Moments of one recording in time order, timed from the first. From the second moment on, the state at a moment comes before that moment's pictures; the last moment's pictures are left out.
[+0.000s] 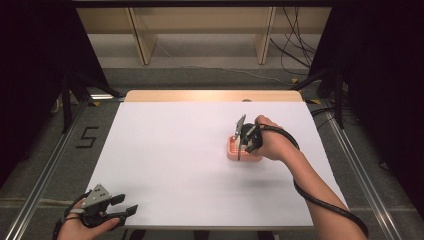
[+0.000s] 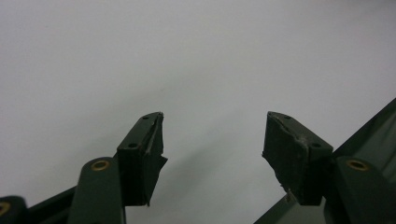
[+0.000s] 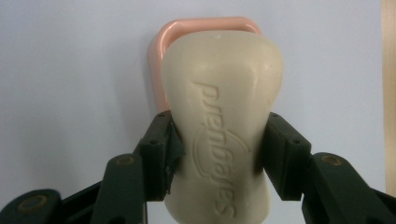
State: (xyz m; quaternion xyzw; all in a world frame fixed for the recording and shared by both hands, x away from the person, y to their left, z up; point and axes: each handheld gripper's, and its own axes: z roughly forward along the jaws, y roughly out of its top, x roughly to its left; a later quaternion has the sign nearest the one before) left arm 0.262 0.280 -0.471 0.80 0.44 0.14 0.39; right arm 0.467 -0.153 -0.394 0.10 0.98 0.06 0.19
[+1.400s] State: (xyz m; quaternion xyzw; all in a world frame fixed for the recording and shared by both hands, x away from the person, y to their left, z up) left arm 0.262 0.280 -0.470 0.80 0.44 0.14 0.39; right arm 0.484 -0.145 -0.403 0.12 0.97 0.06 0.19
